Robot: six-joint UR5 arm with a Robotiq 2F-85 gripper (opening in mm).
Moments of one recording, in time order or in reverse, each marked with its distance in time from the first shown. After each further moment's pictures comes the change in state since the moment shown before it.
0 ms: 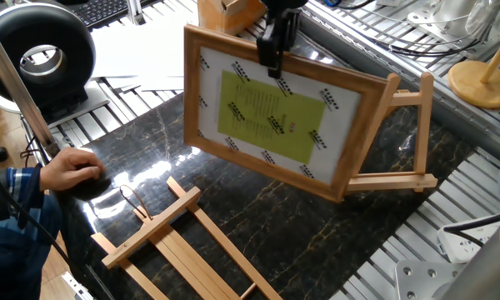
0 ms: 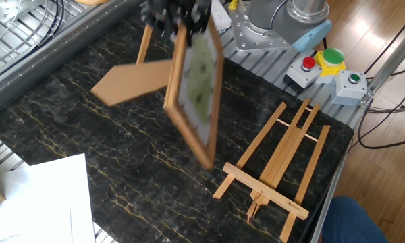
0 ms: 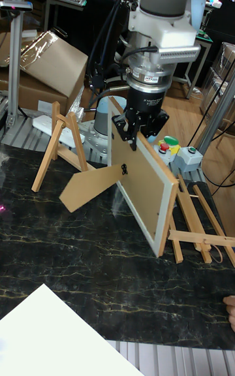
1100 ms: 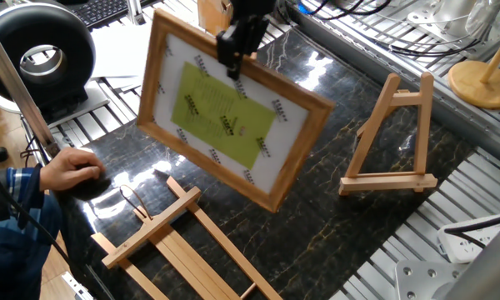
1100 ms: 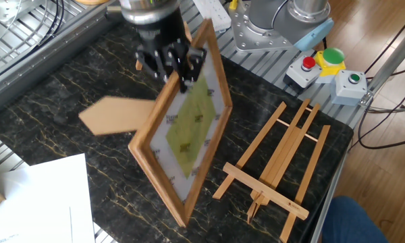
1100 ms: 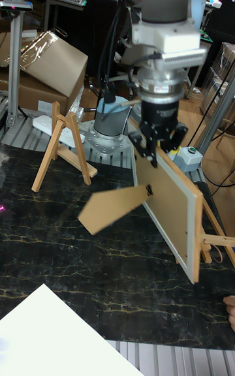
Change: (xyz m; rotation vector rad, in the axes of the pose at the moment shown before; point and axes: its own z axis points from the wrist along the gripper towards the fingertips) arm -0.067 0.032 0.015 -0.106 -0.163 0.014
